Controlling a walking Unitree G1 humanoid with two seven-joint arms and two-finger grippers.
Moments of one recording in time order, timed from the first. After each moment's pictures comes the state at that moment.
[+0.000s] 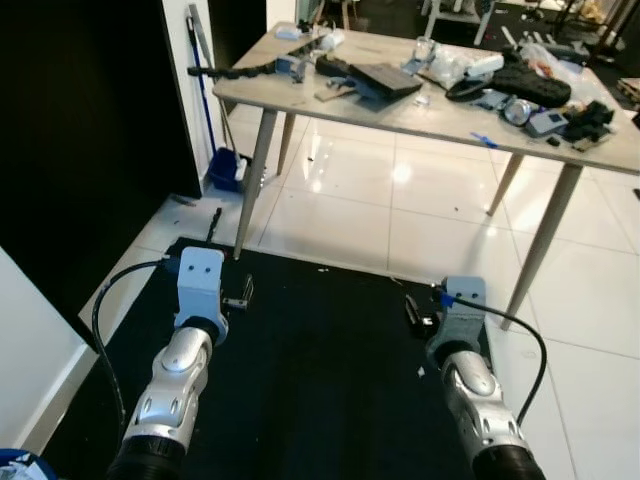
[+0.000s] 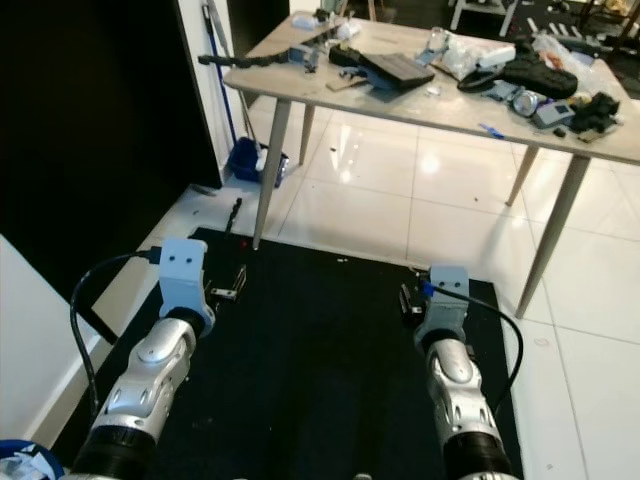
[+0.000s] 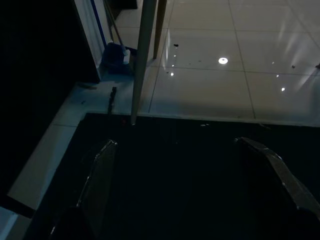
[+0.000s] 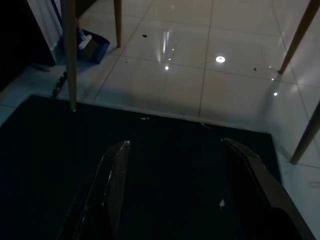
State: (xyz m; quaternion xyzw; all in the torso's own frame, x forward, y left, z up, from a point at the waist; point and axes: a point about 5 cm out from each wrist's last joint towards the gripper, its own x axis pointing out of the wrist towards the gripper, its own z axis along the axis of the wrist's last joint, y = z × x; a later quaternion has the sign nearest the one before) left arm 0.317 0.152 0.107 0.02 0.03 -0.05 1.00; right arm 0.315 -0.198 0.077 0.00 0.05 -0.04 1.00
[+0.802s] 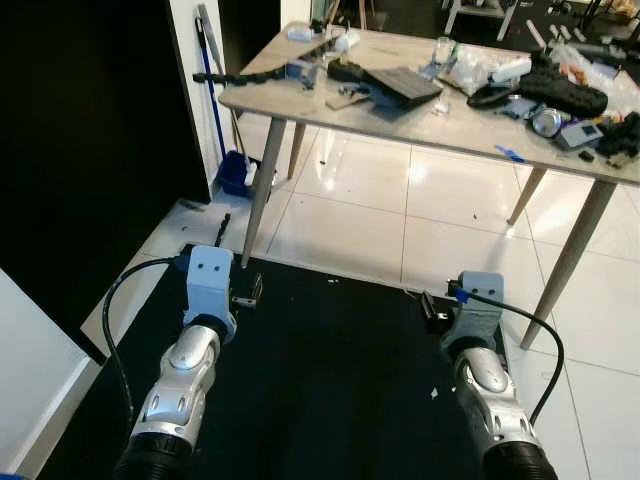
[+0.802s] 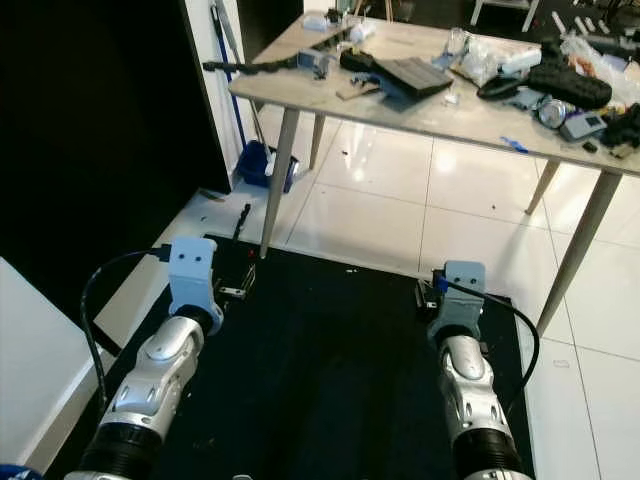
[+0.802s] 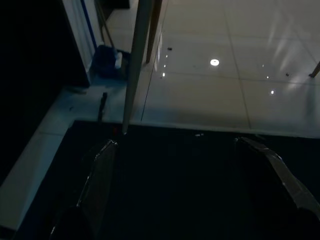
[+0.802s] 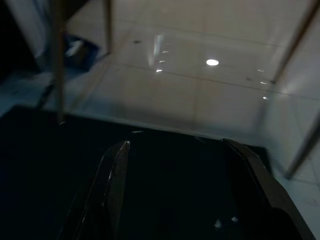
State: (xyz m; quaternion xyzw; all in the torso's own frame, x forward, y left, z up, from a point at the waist) left arm 0.319 0.148 0.109 0.02 0.02 -0.05 1.00; right arm 0.316 -0.199 0.080 0.00 0.04 -0.04 1.00
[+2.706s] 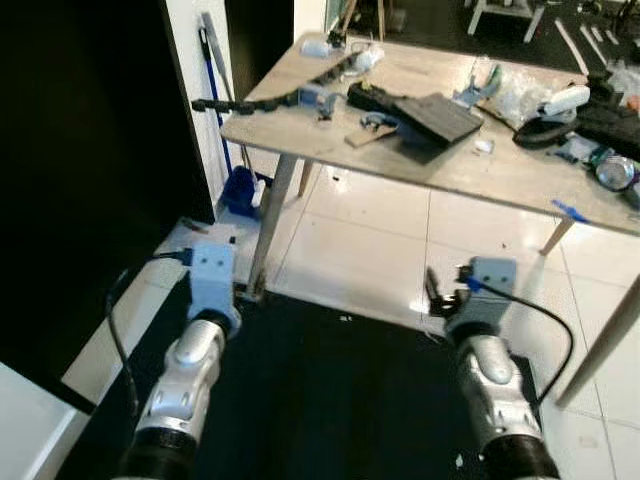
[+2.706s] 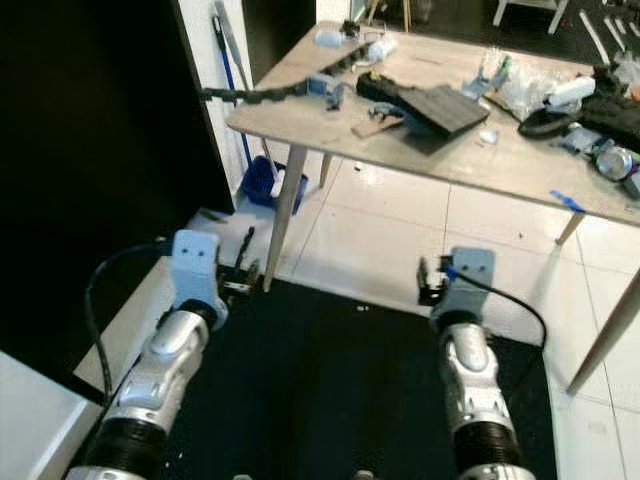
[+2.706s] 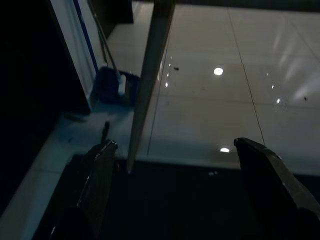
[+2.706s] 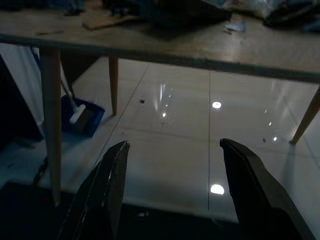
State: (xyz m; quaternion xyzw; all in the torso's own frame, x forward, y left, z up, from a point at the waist) left arm 0.323 0.138 0.116 0.01 0.01 -0.07 1.00; right arm 0.321 -0.211 0.111 0.00 -0.05 -0.05 1.00
